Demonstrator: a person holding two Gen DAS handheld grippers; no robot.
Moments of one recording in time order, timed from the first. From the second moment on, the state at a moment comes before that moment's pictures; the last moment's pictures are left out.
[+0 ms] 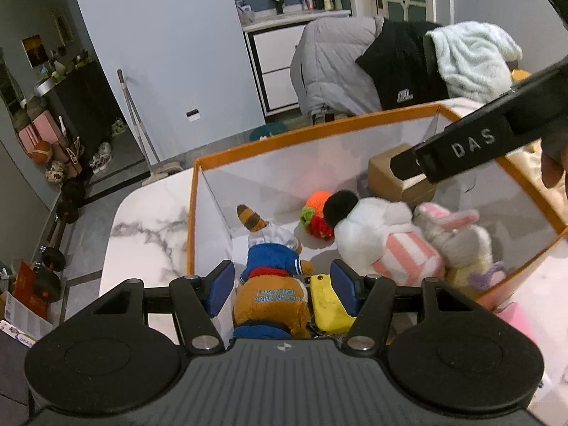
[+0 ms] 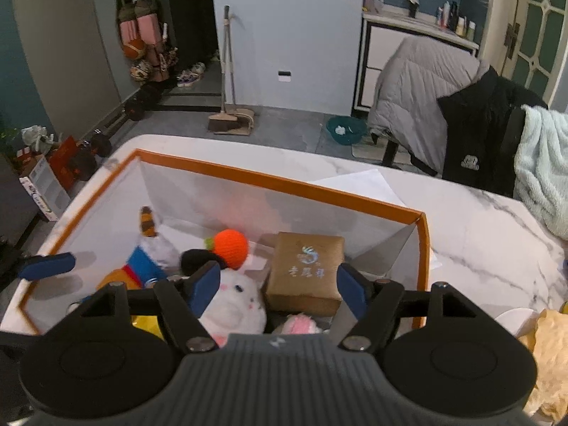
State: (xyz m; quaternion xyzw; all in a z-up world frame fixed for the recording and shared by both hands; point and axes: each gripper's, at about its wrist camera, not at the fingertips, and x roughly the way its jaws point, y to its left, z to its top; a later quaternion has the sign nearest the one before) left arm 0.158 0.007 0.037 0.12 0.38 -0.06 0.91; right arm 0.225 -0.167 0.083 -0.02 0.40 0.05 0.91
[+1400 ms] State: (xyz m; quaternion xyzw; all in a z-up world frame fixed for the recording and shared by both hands) left arm 0.036 -0.030 -0.010 0.08 0.38 -0.17 0.91; right arm 0.039 -0.196 0.027 -0.03 0.48 0.13 0.87
